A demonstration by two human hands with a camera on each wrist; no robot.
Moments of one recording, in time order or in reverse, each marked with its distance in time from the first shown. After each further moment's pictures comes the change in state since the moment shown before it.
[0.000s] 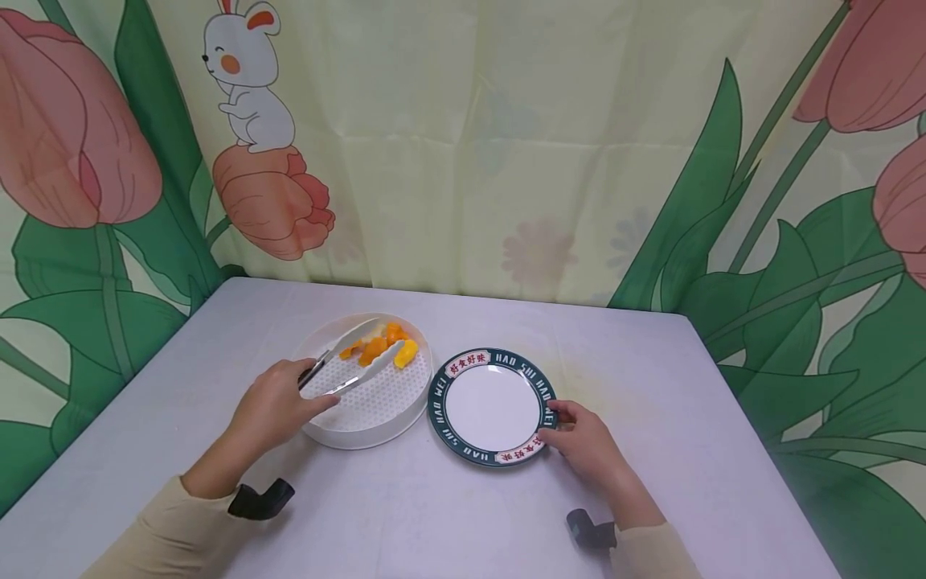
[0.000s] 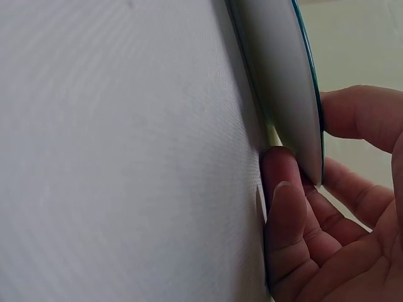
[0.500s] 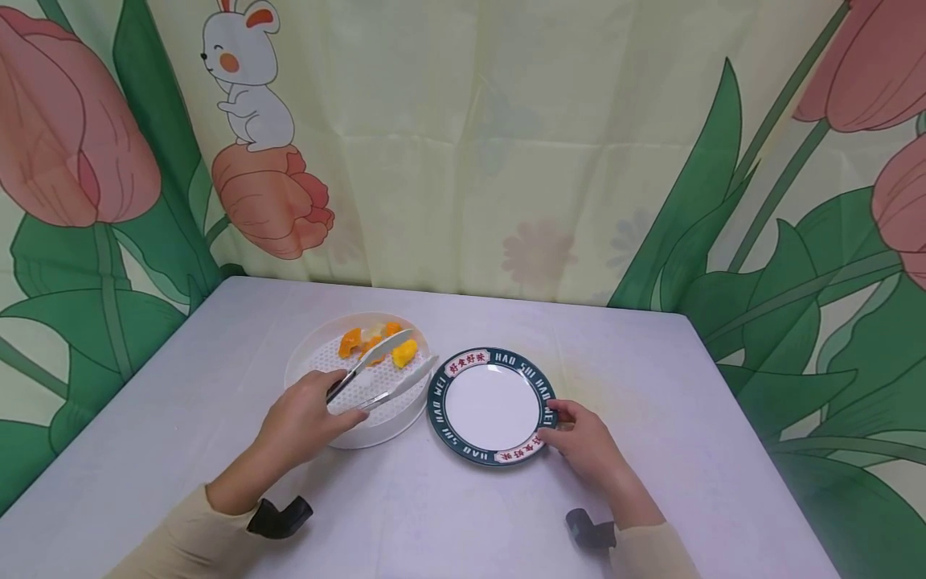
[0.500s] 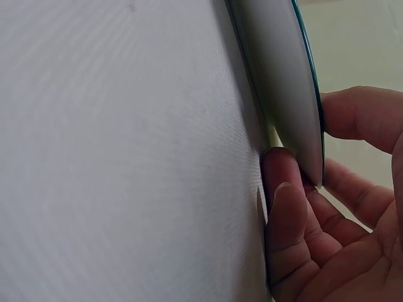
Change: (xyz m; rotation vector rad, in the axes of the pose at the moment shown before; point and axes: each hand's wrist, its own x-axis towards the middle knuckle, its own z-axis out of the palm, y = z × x) left_hand -0.016 0.026 0.021 0.010 0.046 0.144; right_hand -0.003 -0.002 0.000 -0.006 0.002 0.002
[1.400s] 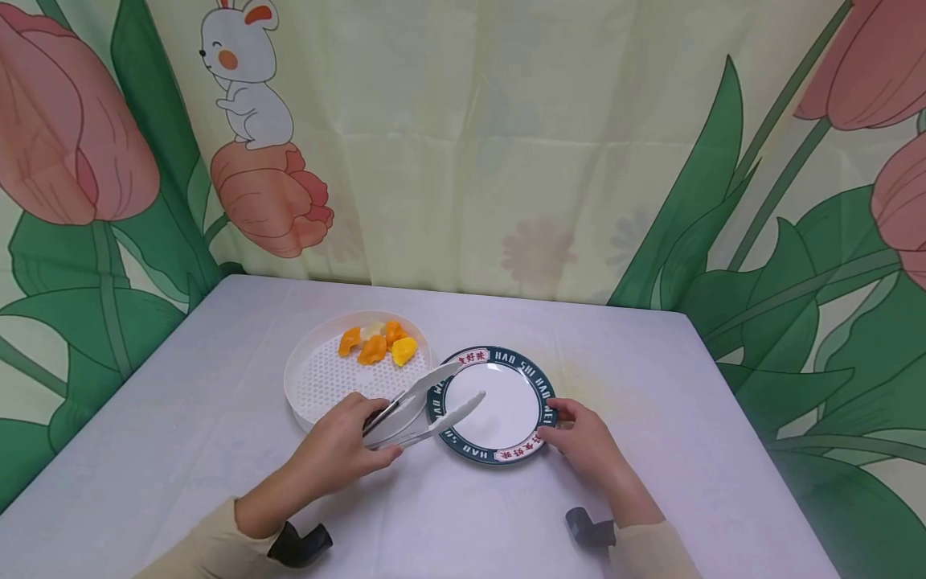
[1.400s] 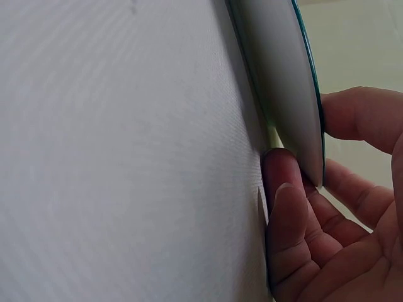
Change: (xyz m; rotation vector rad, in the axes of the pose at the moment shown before) left_hand -0.019 0.030 0.025 -0.102 -0.106 0.134; right_hand 0.002 0.002 0.000 0.006 -0.002 -0.006
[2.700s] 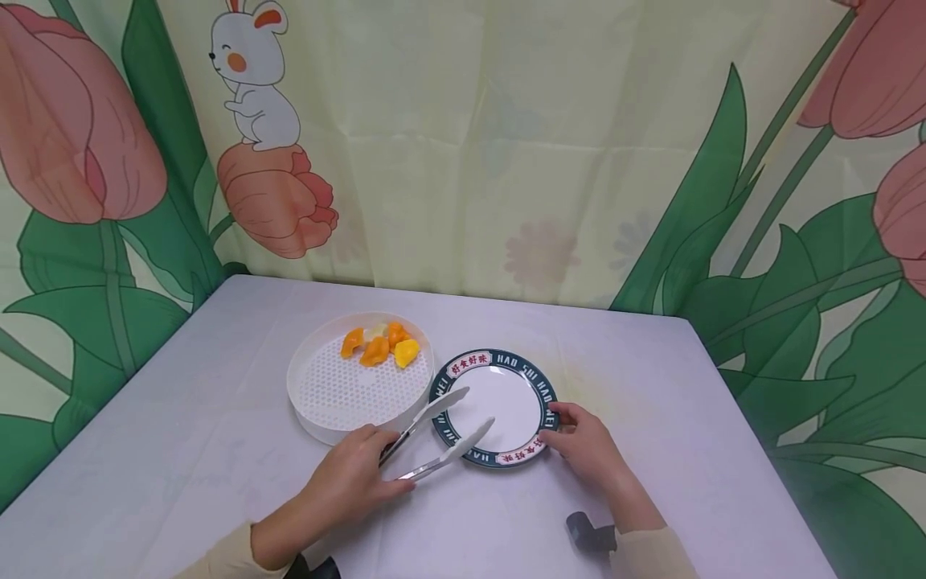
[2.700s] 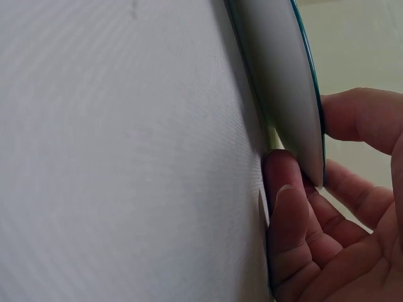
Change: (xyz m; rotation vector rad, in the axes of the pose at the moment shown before) left_hand -0.021 0.008 0.022 0.098 -0.010 0.062; right_hand -0.001 0.001 0.000 0.003 0.001 -0.008
